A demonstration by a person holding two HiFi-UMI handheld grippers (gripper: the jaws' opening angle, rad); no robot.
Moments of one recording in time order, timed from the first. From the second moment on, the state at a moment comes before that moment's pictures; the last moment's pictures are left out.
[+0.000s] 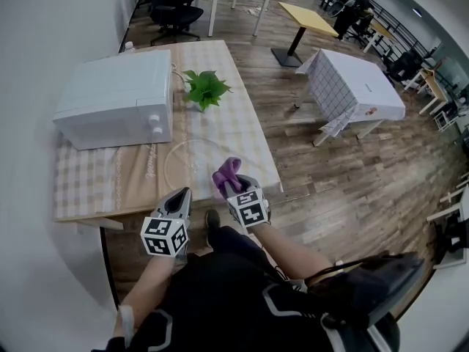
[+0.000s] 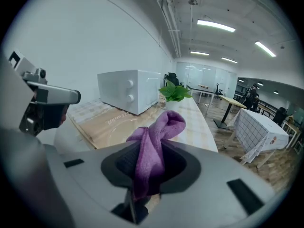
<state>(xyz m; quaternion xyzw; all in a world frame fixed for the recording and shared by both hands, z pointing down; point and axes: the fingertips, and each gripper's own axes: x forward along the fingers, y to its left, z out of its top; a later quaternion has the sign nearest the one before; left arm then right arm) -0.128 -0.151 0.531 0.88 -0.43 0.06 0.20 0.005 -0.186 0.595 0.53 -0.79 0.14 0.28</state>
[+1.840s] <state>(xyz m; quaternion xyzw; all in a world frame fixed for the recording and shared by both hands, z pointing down) -0.115 -0.170 0.423 0.82 -0.56 0.04 0.11 0.042 -0.211 0.443 0.44 -0.88 0.10 0.14</state>
